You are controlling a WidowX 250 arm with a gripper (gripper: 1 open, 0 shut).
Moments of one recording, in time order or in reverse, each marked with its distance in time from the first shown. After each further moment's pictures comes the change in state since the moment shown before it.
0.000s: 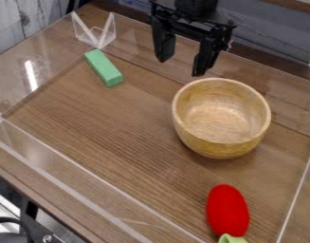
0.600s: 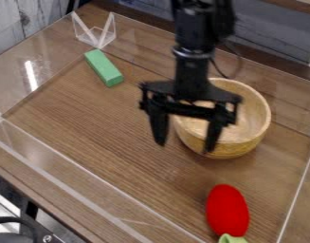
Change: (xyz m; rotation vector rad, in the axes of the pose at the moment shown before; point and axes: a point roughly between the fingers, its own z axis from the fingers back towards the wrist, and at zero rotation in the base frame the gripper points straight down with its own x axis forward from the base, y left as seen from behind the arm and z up) arm -0.066 -0.059 -0.050 -0.068 0.077 0.339
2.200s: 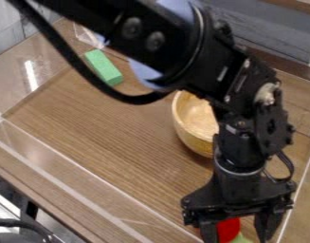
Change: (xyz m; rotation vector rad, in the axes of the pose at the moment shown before) arm -0.063 -0.058 -0.053 -0.145 -0.033 0.351
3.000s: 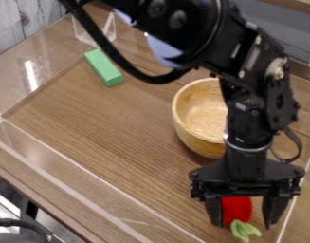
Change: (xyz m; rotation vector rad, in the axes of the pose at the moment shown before) arm 0.026 -0.009 0.007 0.002 0.011 -0.129
